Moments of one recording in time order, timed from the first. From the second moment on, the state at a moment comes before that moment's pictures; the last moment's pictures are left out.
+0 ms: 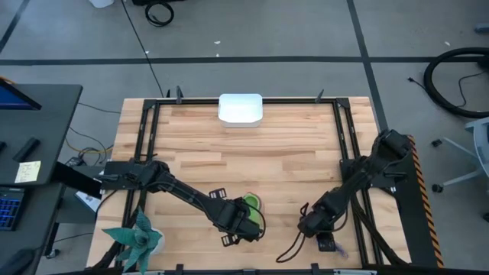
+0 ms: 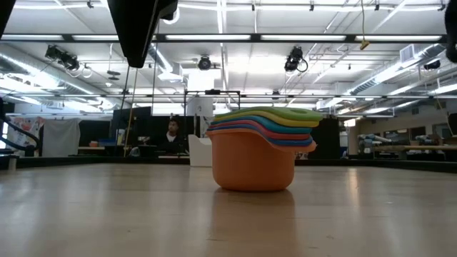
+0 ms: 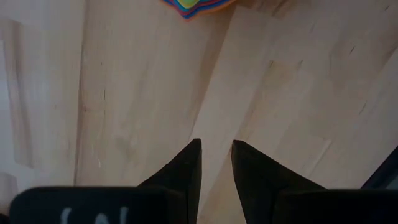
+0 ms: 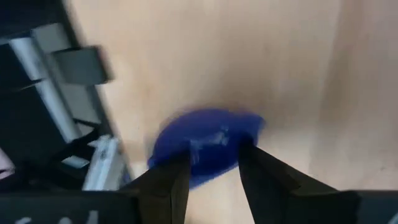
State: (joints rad) left arm -0.48 2.25 2.15 -1.54 -0.09 -0.79; right arm 0.71 1.69 0.82 -0.48 -0.49 0.85
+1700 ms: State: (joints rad) left arm -0.48 2.25 2.15 -1.53 -0.08 -0.76; right arm 0.56 1.62 0.81 -0.62 -0.32 0.80
